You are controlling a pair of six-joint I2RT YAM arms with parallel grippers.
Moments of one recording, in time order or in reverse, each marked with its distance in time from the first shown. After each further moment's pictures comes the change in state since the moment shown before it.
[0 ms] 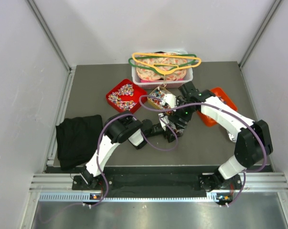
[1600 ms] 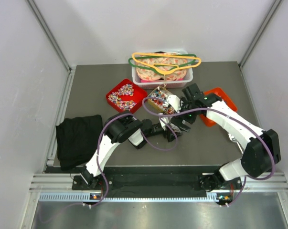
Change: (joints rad) left arm 0.002 0.004 0.004 0.002 0.000 0.008; right arm 0.013 -0.126 -0.062 -0.016 0.085 0.062
